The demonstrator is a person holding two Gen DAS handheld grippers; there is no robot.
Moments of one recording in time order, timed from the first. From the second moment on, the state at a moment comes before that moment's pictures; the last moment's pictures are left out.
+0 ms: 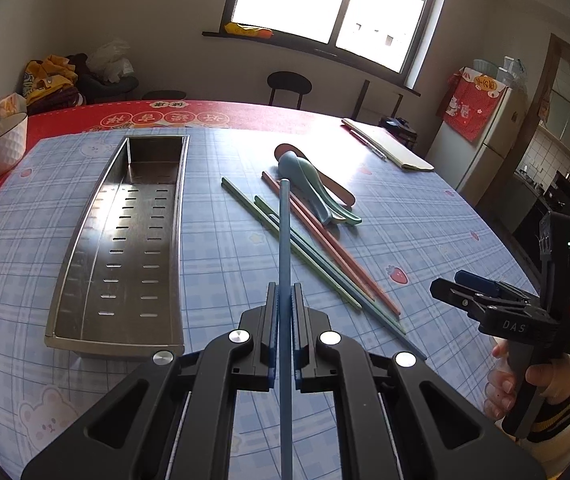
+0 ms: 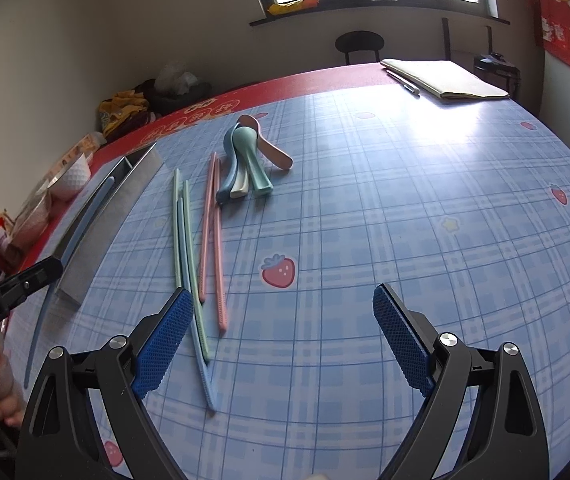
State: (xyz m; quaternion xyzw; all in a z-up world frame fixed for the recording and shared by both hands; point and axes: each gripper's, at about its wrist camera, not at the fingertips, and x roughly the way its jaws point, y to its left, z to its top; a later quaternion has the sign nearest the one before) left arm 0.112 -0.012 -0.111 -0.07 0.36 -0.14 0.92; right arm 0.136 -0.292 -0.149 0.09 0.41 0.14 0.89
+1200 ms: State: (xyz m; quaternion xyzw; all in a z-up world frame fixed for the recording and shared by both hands) left arm 0.166 0.033 -0.075 -0.10 0.34 -0.08 0.93; right arm 0.350 -0.237 -0.167 0.11 0.45 0.20 0.86
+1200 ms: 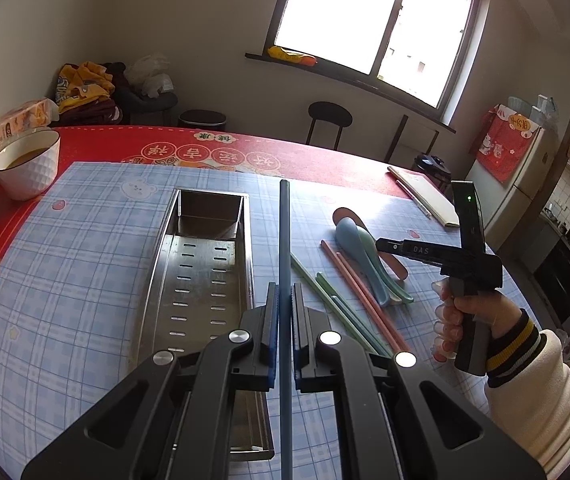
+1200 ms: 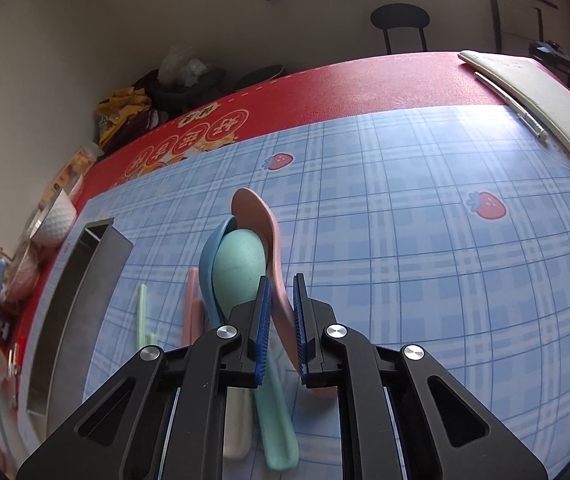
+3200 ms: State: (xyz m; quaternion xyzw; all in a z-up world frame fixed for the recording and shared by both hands) left arm 0.245 0.085 -0.112 -0.18 0.43 -0.02 0.88; right arm 0.263 -0.232 -0.152 0.27 0.36 0.22 0.87
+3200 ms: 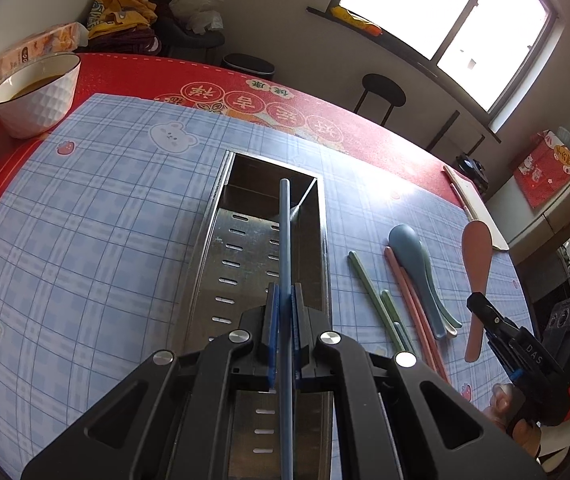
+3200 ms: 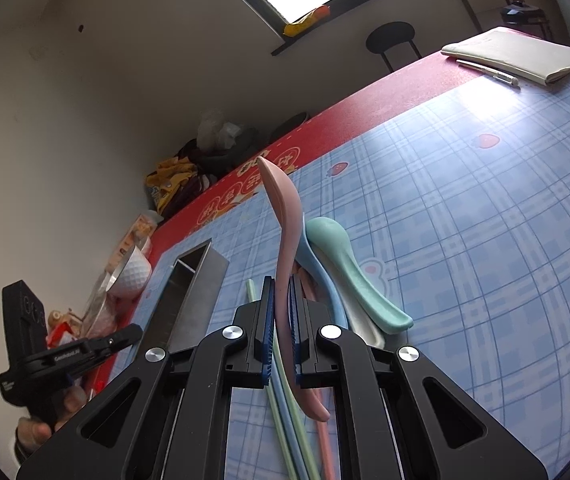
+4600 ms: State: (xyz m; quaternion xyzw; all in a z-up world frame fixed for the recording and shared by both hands) left arm 0.209 0.058 -0.110 -0.05 0.39 -0.05 0.92; right arm 0.263 -0.236 -0.153 0.28 0.36 0.24 0.86
